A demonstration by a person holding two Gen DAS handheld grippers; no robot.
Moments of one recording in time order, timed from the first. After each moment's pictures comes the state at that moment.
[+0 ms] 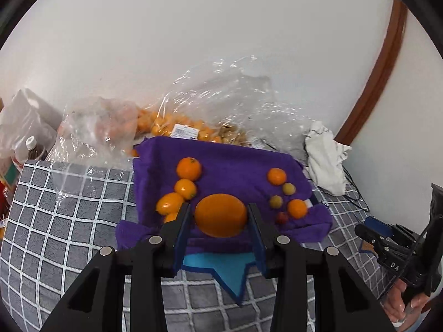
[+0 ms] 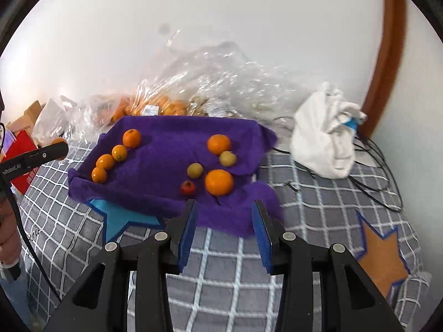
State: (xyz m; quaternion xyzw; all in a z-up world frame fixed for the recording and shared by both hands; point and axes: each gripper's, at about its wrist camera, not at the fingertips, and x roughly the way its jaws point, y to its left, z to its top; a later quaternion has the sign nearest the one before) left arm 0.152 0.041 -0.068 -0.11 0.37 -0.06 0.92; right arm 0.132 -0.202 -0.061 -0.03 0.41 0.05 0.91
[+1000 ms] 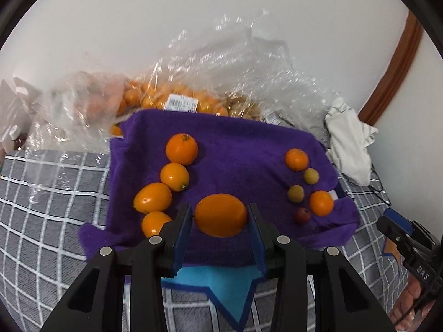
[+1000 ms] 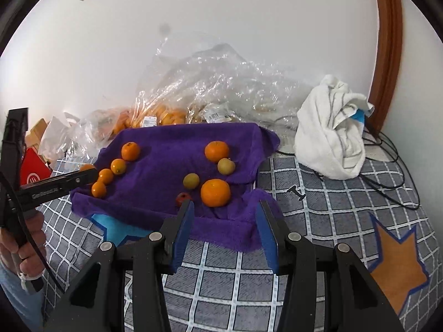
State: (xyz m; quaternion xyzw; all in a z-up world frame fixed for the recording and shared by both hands) left arm 0.214 0.014 -0.124 -0.10 0.44 -0.04 0.89; right arm 0.172 -0.220 -0.090 0.02 0.41 0.08 0.91
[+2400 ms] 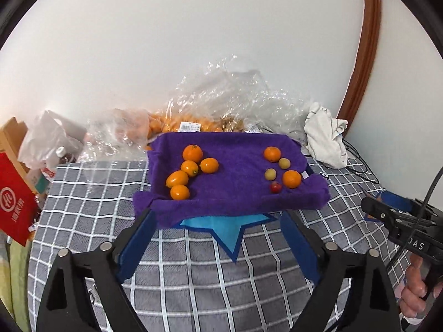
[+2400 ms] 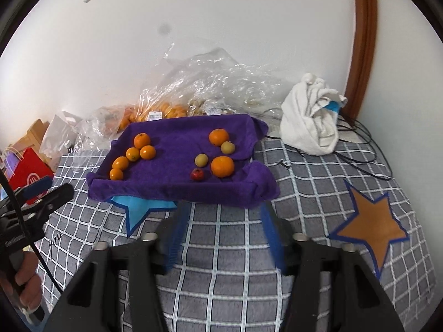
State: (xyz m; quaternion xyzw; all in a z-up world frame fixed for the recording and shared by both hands) left arm 0.082 0.001 -0.047 -0.03 0.37 -0.01 0.93; right arm 0.085 -0.199 -0.039 0.01 0.41 0.03 0.91
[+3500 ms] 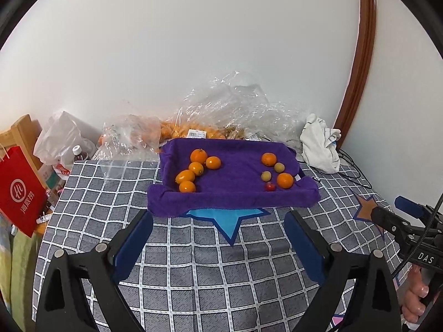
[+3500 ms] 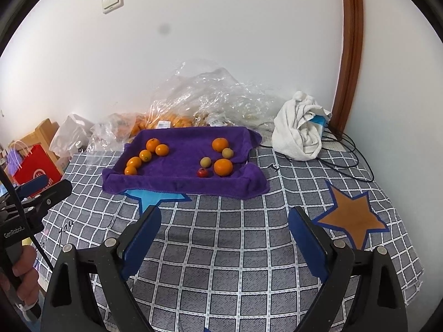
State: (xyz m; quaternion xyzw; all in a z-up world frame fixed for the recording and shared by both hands) left arm 0.032 0.001 -0.026 -0.04 0.34 0.00 0.94; right arm 0.025 -0.196 -0.010 0.00 0.37 0.03 0.93
